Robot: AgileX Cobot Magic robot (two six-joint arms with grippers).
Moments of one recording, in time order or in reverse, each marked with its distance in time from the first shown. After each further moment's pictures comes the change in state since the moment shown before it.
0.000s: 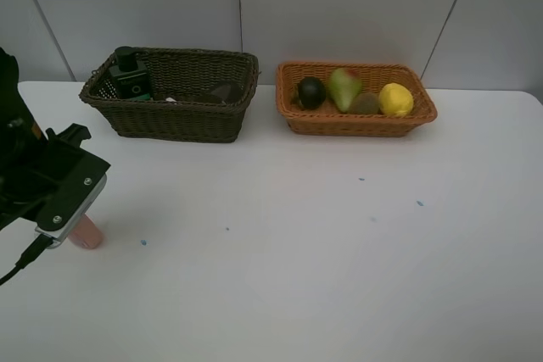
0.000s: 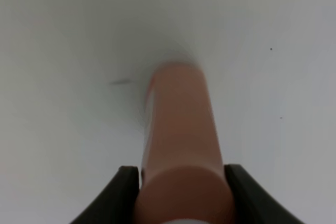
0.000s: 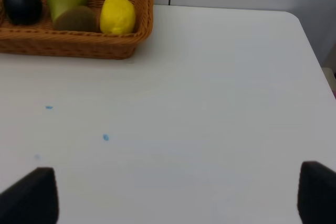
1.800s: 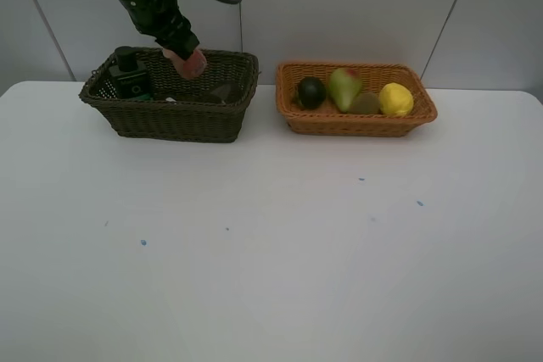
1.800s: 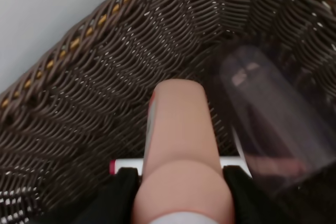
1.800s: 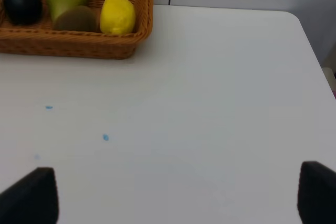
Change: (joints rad) left arm 0.000 0.535 -1.068 -0.246 0.093 -0.872; right arm 0.000 0.000 0.000 0.000 0.000 0.000
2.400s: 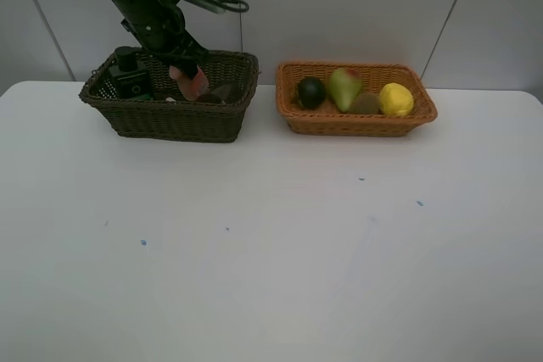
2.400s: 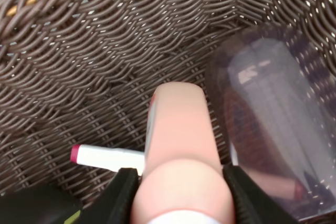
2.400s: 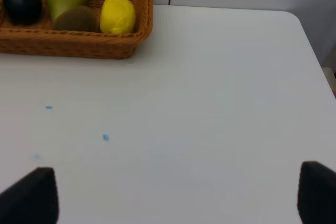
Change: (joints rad) left arm 0.000 0.073 -0.004 0.002 -0.017 -0.190; right arm 0.000 0.000 0.000 0.000 0.000 0.000
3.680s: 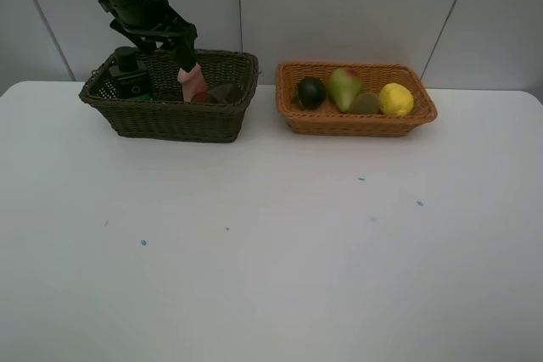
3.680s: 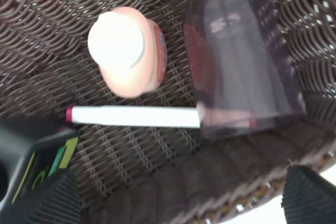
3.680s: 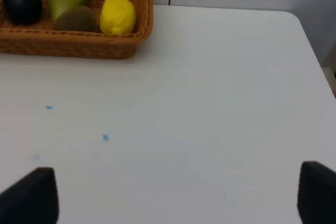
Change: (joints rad) left arm 0.000 -0.137 -0.003 0.002 0.216 -0.025; right arm 0.000 0.000 0.000 0.000 0.000 0.000
